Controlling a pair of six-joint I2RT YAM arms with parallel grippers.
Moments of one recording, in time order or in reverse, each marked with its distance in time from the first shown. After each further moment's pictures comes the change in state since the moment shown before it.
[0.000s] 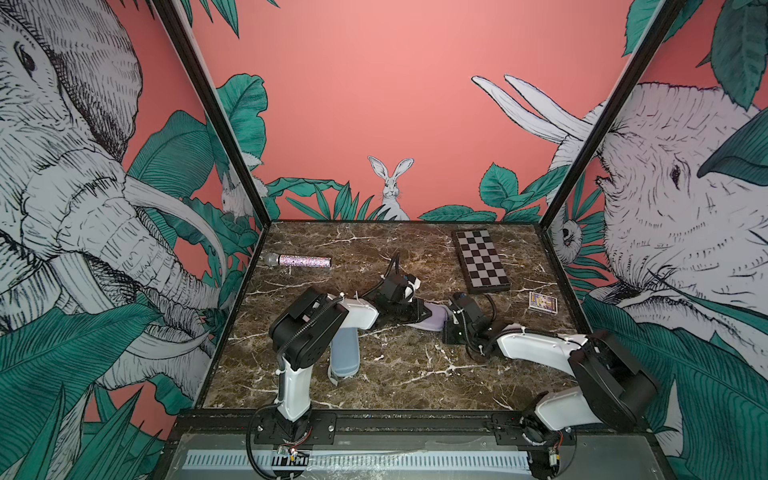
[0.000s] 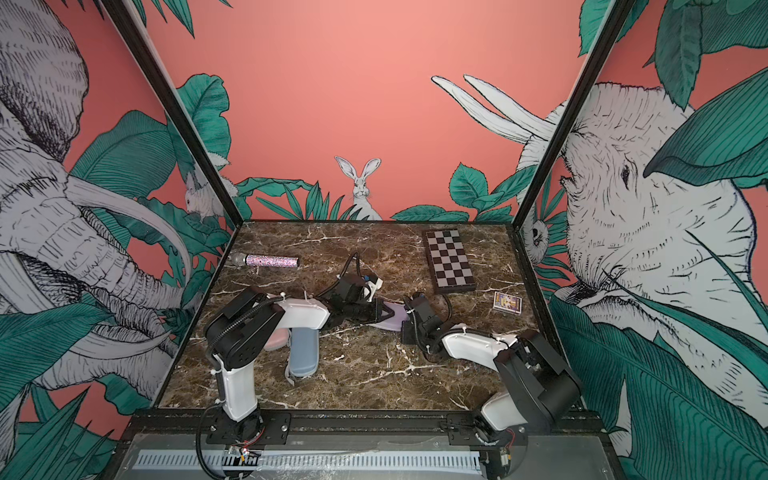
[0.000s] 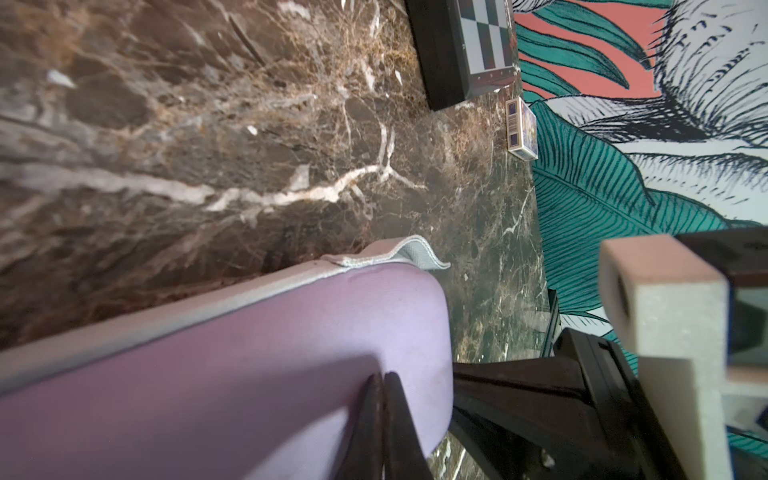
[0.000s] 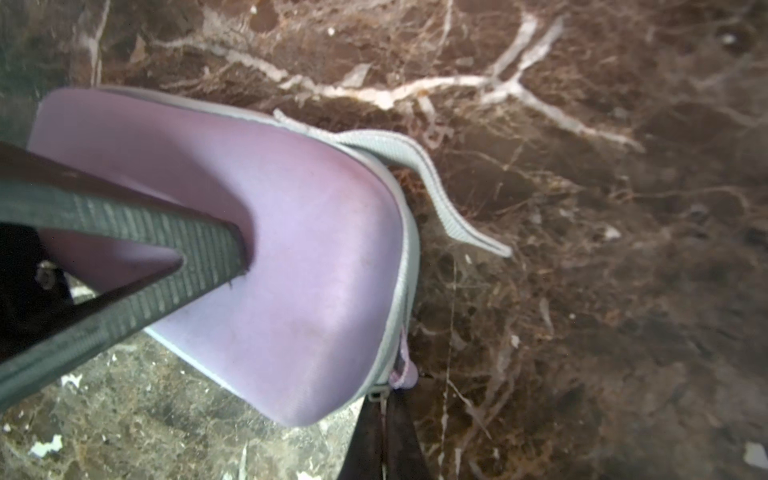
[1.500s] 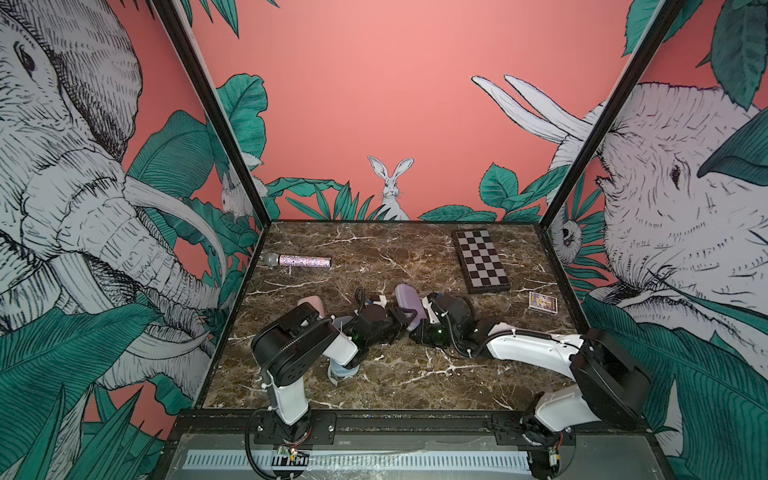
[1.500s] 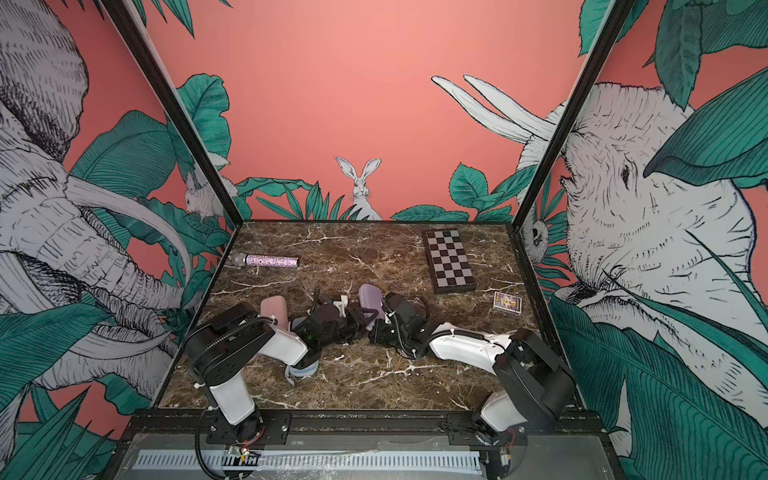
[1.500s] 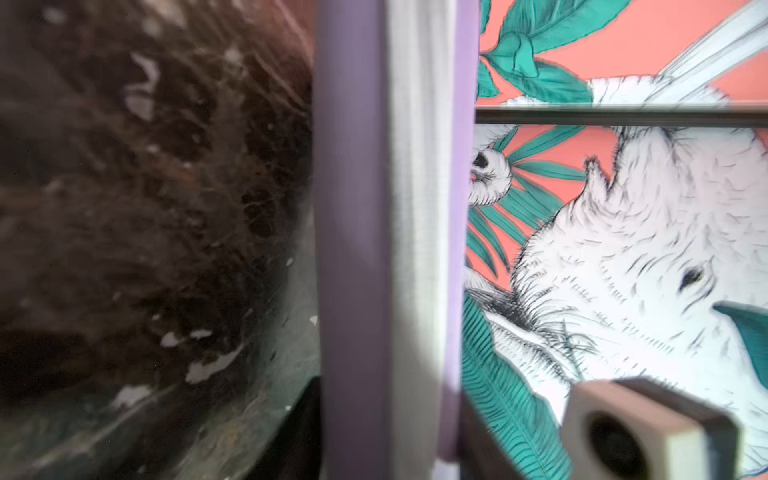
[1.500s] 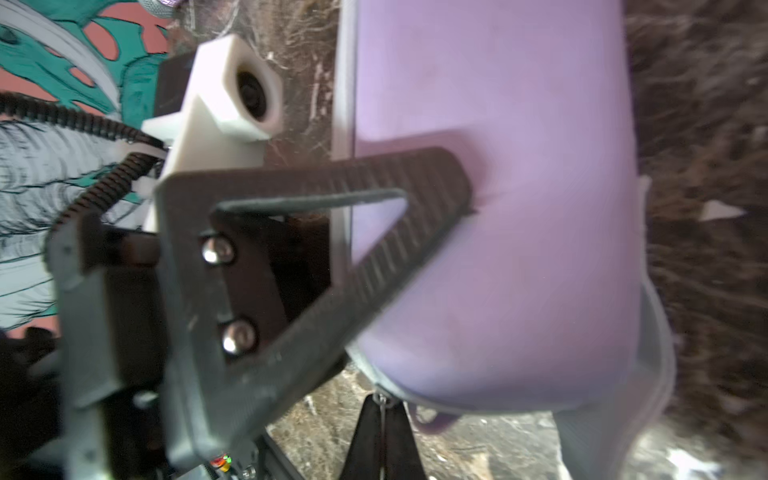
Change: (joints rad) left arm -0.057 -0.140 -0.462 0.676 -0.333 -0.753; right arm 0.193 0.003 0.119 0.048 -0.250 0.328
